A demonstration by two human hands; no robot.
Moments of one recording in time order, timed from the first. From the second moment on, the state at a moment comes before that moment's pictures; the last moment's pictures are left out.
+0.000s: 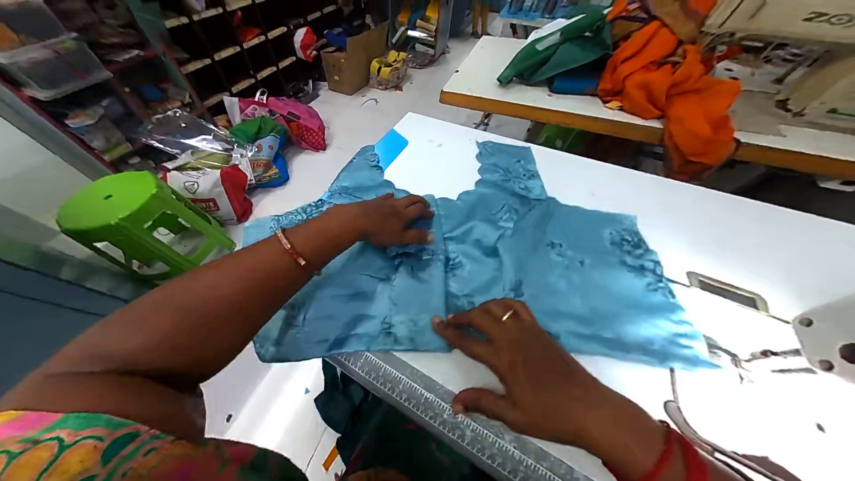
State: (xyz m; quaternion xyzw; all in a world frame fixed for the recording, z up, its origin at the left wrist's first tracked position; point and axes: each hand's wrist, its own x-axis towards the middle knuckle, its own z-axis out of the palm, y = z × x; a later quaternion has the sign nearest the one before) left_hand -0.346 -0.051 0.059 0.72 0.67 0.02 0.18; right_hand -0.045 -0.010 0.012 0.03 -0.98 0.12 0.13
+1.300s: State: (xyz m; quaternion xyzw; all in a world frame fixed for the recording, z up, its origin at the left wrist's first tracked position) left_hand -0.301 -0.087 0.014 0.70 0.70 0.13 0.07; right_hand -0.163 0.118 0.016 -0.15 -0.92 0.30 0.19
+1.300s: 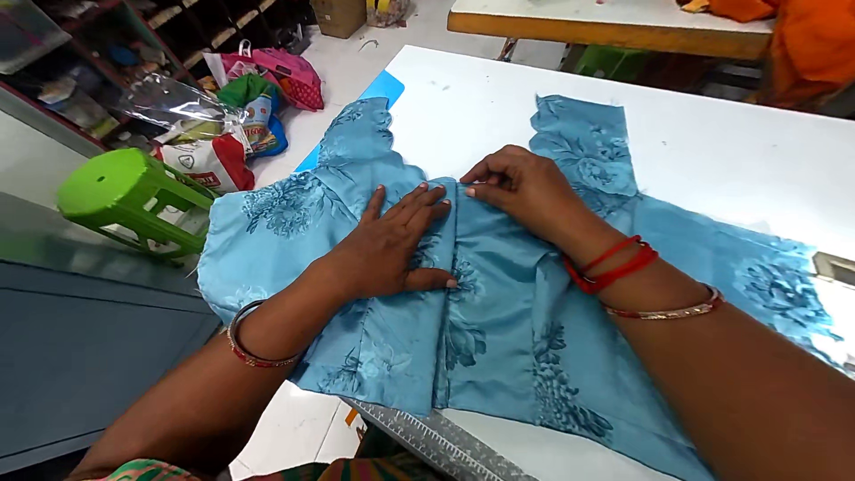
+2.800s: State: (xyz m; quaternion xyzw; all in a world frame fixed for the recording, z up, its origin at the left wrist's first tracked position) left_hand -0.262 -0.145 0.008 0.69 0.71 0.14 0.06; right_hand -0.164 0.122 0.009 -0.09 -0.95 0.25 0.18
